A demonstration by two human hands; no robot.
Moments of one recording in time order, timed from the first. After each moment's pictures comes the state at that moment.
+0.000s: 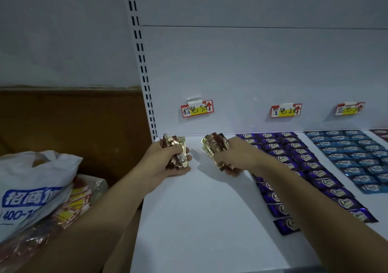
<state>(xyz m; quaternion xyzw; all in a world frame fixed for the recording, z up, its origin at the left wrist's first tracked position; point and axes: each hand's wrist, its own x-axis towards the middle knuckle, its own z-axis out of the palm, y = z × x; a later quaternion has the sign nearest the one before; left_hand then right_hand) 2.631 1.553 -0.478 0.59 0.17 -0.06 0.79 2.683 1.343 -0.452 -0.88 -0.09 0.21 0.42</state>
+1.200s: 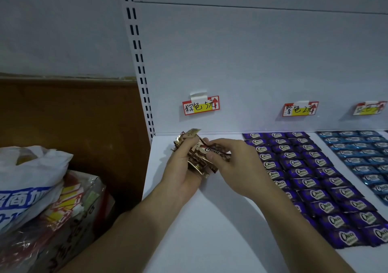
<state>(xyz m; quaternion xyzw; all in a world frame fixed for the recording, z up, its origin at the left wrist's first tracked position) 2.654 1.504 -0.493 0.34 0.17 -0.05 0.93 2.666 1.368 -0.470 -0.89 -0.18 -0.05 0.41</state>
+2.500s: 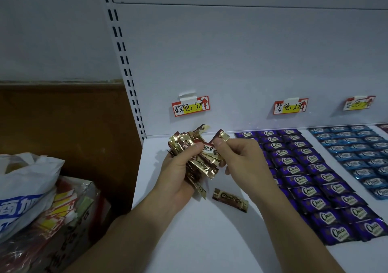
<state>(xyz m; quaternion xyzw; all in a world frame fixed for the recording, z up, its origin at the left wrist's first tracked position) 2.644 1.495 -0.488 0.41 0.15 -0.05 0.90 2.662 1.352 -0.467 -0.81 -0.10 -0.04 0.57</state>
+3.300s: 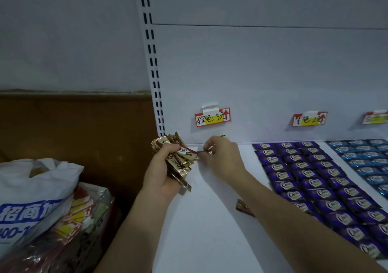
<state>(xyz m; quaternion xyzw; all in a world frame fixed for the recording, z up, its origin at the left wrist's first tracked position) 2.655 1.564 -0.478 0.30 0.21 0.01 0.93 2.733 1.426 -0.508 -0.92 -0.10 -0.05 0.37</state>
